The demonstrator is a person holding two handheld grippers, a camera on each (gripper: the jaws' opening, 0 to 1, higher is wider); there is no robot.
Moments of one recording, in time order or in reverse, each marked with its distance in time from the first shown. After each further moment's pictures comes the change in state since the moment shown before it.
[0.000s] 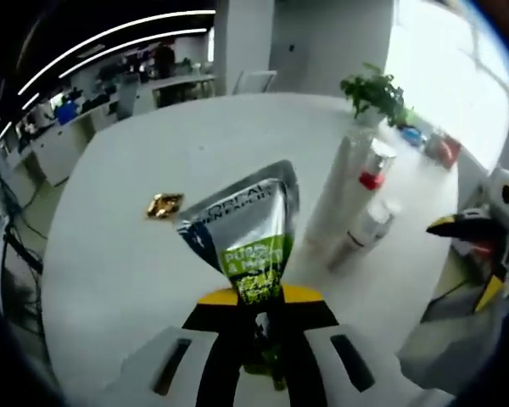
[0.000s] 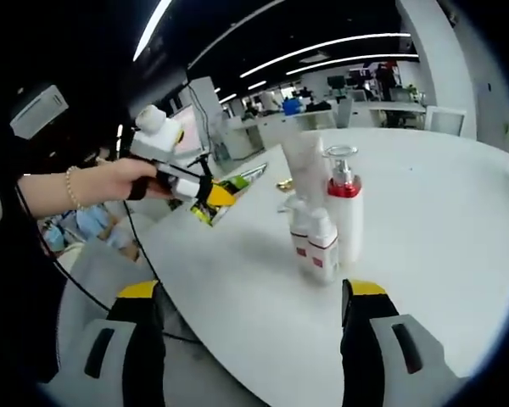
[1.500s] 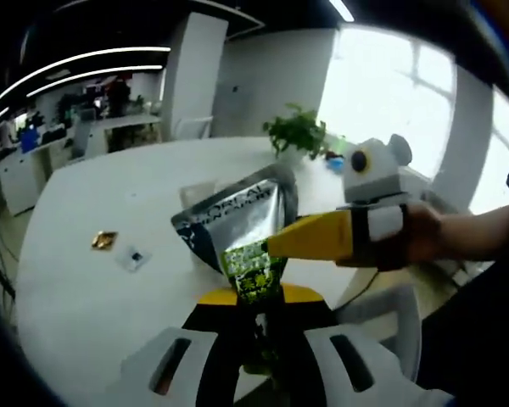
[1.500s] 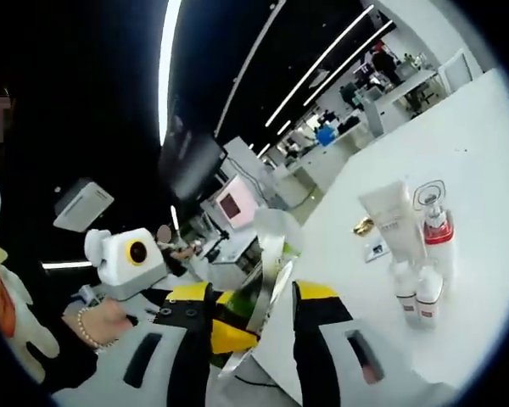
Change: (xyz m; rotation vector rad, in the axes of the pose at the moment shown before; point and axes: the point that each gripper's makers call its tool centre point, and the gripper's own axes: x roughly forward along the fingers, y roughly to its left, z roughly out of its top) left arm -0.101 -0.130 0.009 0.066 -0.199 -0.289; right arm 0.025 0.069 0.103 0.345 -0.284 0.323
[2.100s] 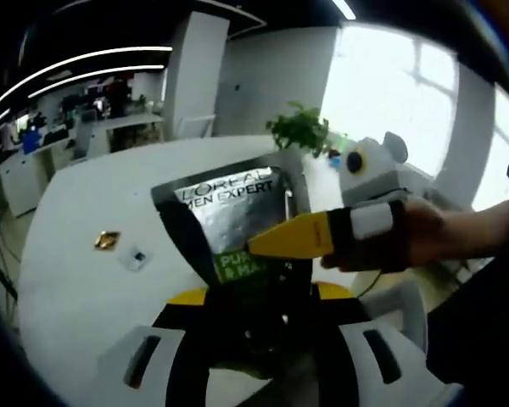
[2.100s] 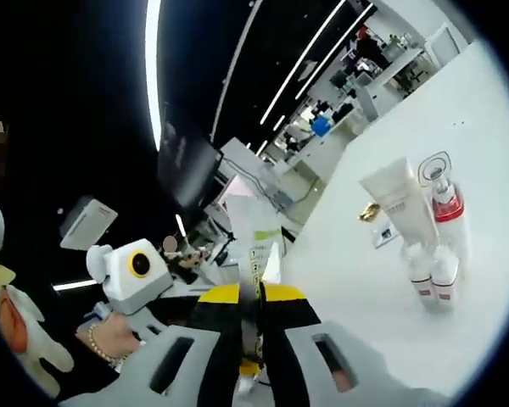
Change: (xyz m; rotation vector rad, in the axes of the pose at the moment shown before) left arm 0.003 0.006 0.000 0.028 0.005 0.011; right arm 0.006 0.000 -0.004 0.118 0.005 0.031
